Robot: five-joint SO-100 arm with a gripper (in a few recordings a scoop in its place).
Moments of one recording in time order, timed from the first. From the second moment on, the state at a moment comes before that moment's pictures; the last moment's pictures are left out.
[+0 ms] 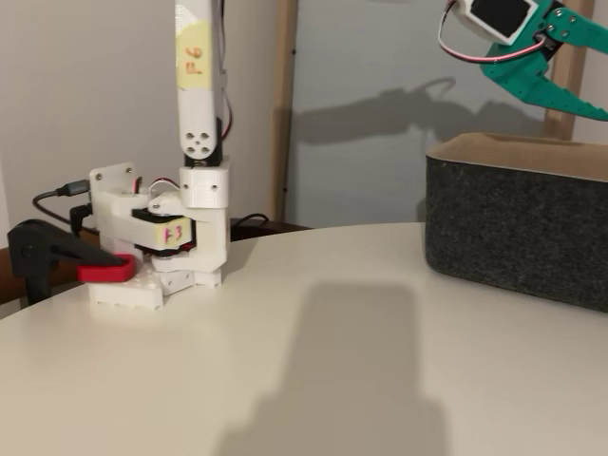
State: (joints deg) arm -34.6 94.3 91.3 35.0 78.4
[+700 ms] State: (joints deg) arm -13.9 130.2 99.8 57.7 86.2
